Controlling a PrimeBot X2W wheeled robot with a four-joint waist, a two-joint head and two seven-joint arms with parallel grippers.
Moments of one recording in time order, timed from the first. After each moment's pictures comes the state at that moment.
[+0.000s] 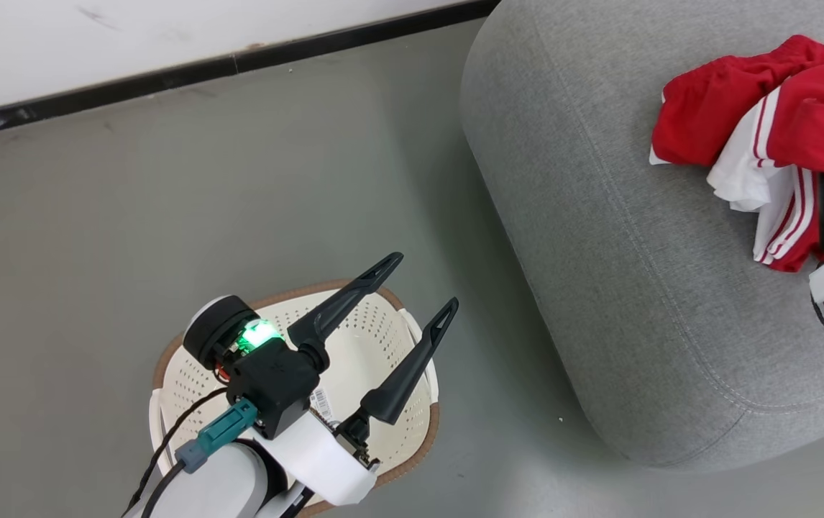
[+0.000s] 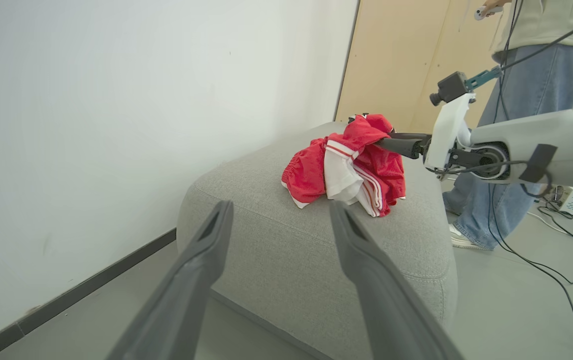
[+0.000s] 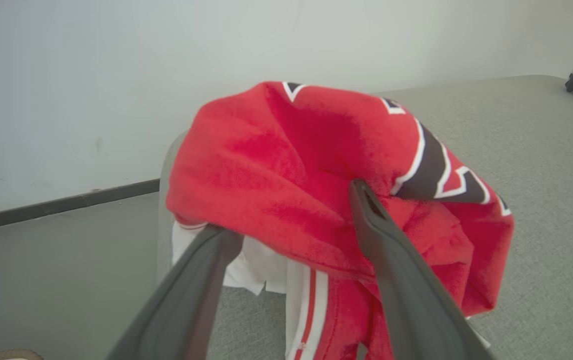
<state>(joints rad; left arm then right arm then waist) -0.43 0.36 -0.70 -0.02 -0.41 -0.08 -0.20 -0.67 -0.41 0.12 0.93 0.47 0.12 -0.23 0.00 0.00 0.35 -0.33</state>
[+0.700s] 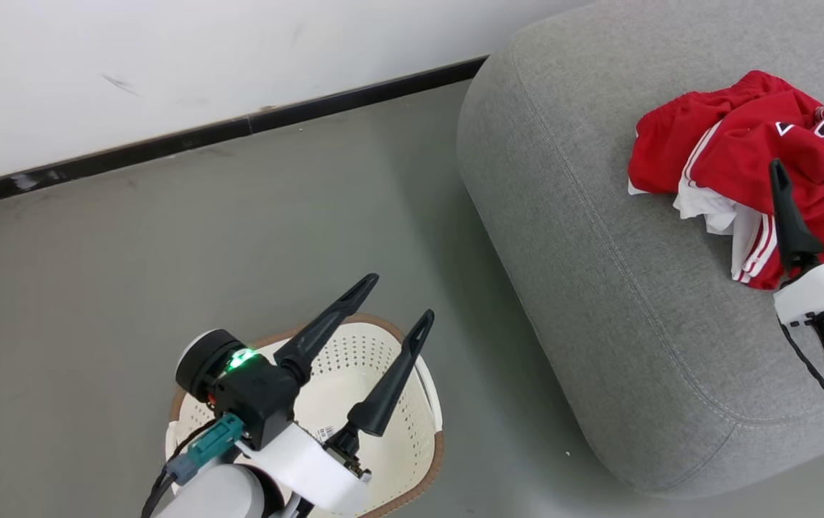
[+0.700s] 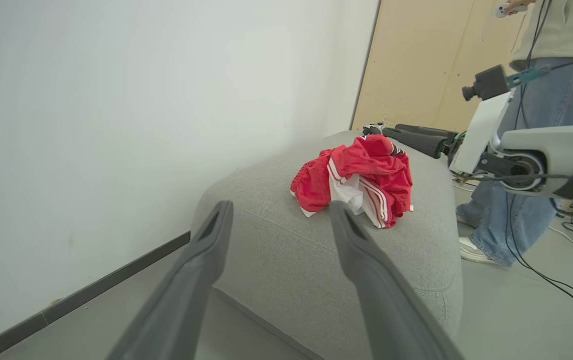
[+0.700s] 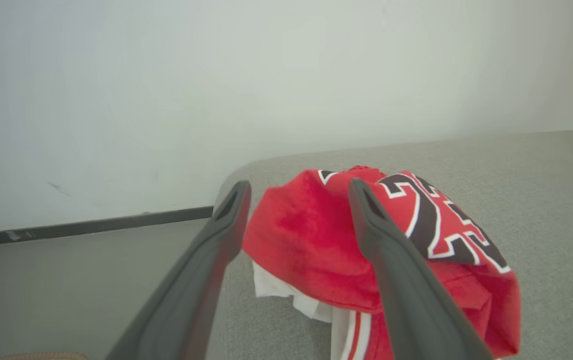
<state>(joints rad) -0.35 0.34 -0.67 0.02 -0.44 -0.06 -0.23 -0.57 -0.41 0.18 0.74 0.46 0.12 -0.25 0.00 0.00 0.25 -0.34</state>
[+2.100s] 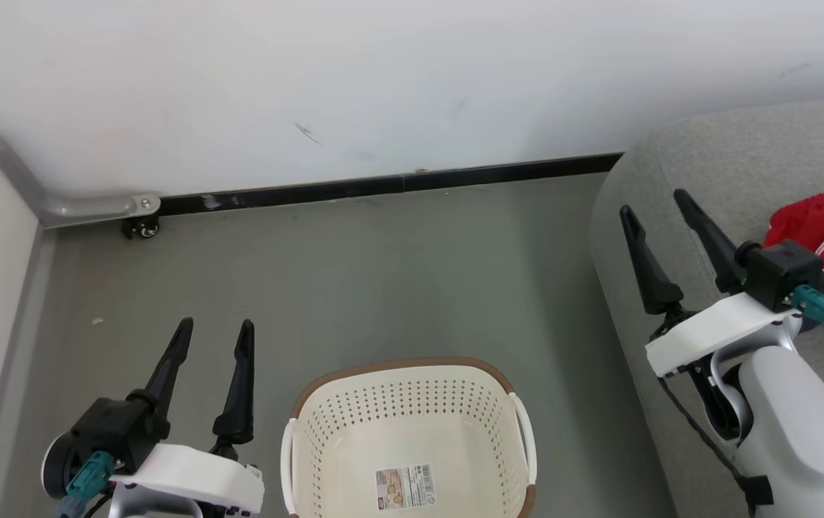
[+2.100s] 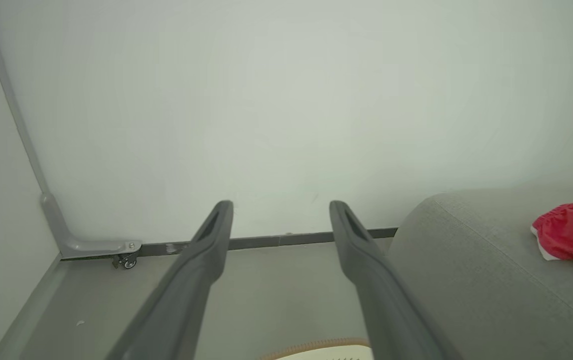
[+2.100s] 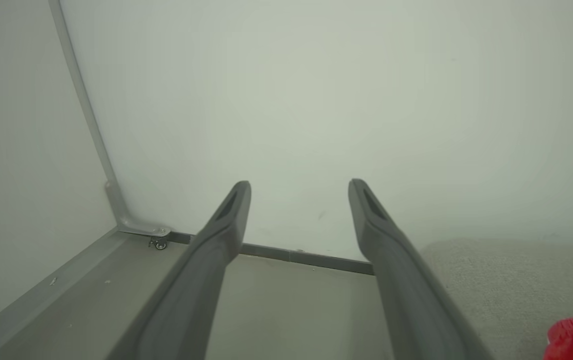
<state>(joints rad) -0.12 0.32 -0.36 0.09 -0.49 0.16 -0.25 -0.47 -0.23 0.24 0.57 0.30 0.12 -0.24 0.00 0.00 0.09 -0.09</state>
